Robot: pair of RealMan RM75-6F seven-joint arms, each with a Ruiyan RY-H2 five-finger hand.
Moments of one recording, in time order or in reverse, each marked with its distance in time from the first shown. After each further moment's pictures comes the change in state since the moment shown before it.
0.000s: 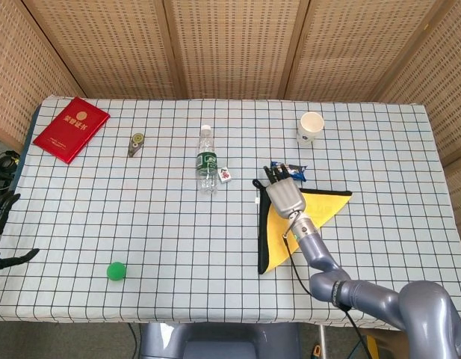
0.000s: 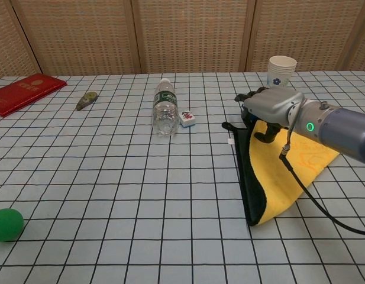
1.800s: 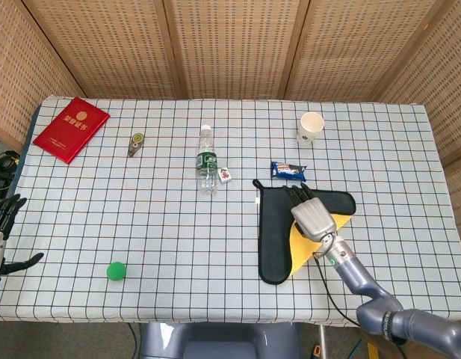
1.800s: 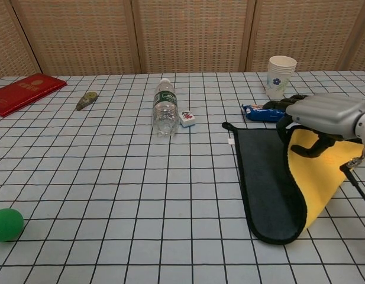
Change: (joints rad) left arm 0.016 -0.010 0.019 -0.023 0.050 0.051 0.051; right arm -0.242 0.240 -0.032 -0.259 -0.359 0.018 0.257
